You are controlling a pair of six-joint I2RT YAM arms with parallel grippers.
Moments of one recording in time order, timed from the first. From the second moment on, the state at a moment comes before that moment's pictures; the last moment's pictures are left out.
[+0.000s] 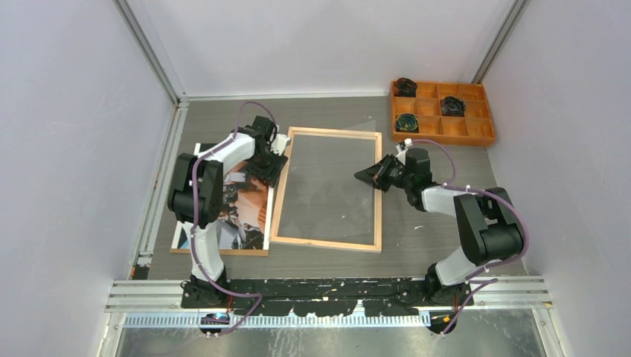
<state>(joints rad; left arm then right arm) -0.30 1.96 1.40 -0.73 0.08 0.24 0.19 1.55 0.59 0.46 -0.58 1.05</state>
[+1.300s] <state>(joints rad) -0.27 1.96 1.42 -0.74 0.10 0.24 0.24 1.69 0.60 1.05 -0.76 1.38</state>
